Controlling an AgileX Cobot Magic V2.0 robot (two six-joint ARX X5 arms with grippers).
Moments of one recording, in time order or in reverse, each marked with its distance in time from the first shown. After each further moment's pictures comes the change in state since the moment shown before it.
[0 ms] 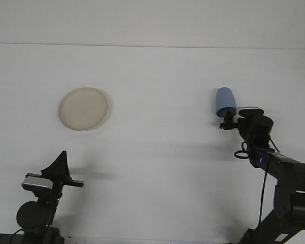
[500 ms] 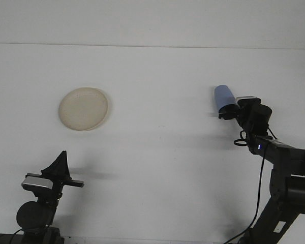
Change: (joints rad) left arm 0.000 0.000 0.000 0.000 0.000 0.000; right arm 0.000 0.143 0.174 -0.008 -0.084 0.000
